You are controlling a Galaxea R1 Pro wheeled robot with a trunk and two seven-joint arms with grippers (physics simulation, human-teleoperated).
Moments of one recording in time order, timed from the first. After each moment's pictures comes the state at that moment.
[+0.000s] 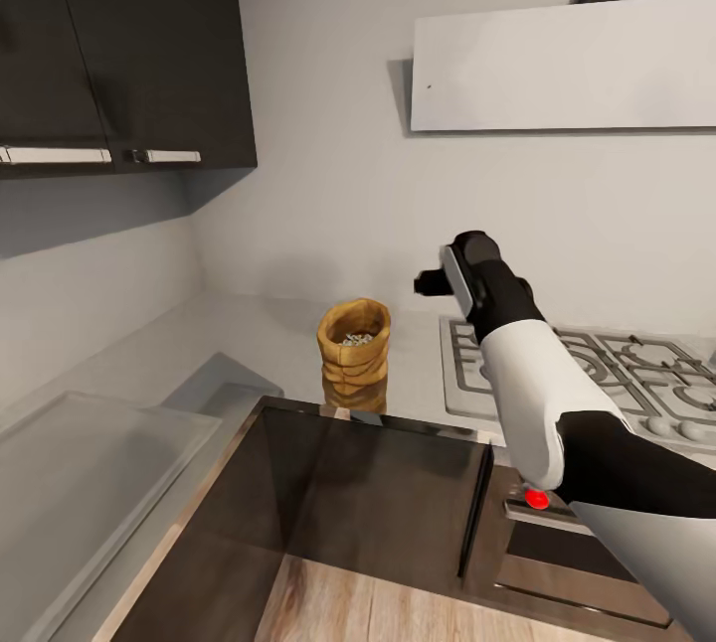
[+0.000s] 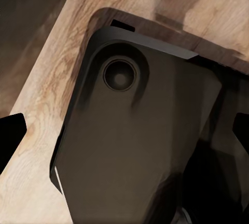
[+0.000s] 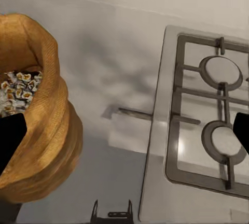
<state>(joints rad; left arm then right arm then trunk) 0.00 0.02 0.00 -0.10 0.37 -0.05 -0.02 -1.34 0.17 -0.07 -0.71 0.10 1.04 -0.14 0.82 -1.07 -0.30</state>
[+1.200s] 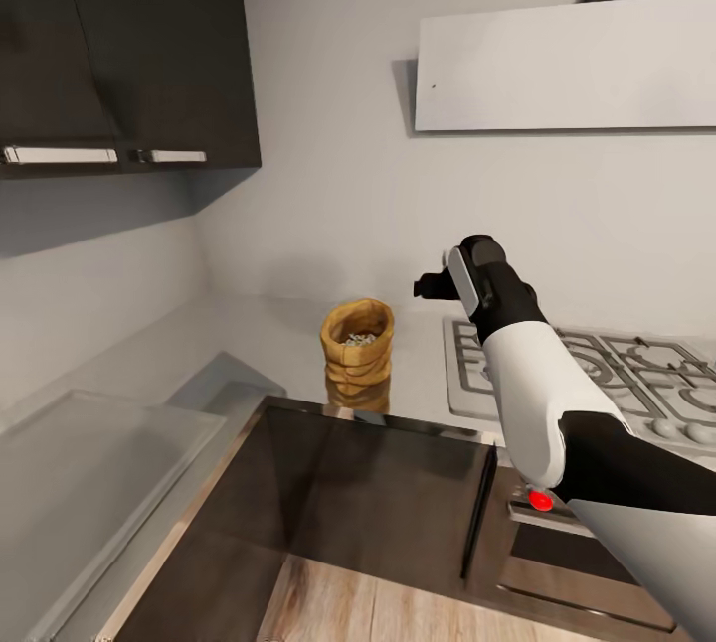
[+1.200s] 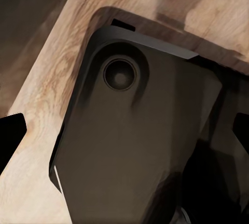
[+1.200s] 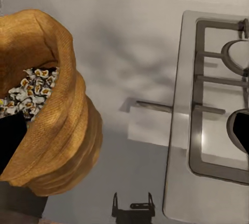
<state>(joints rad) 0.00 0.02 0.00 -0.10 0.37 -0.05 -0.02 -1.33 0.17 -0.14 -0.69 0.06 1.04 -0.14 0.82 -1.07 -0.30</state>
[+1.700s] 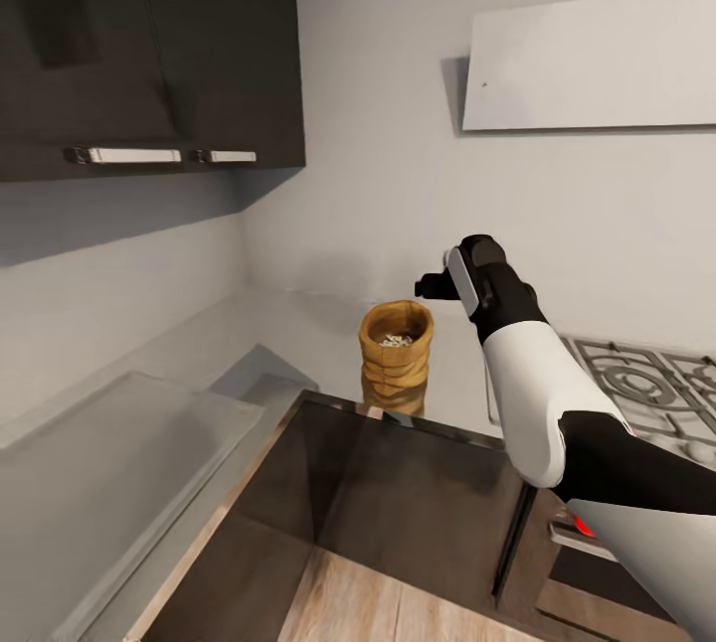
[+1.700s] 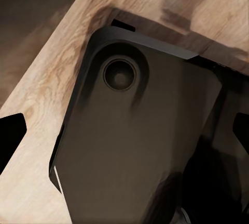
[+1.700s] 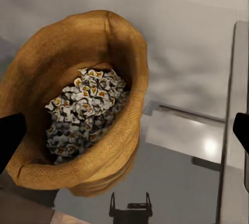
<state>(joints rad) 0.00 0.02 0.00 -0.10 0.37 -0.05 -0.02 -1.33 0.17 -0.14 -0.69 0.07 1.04 -0.15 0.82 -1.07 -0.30</state>
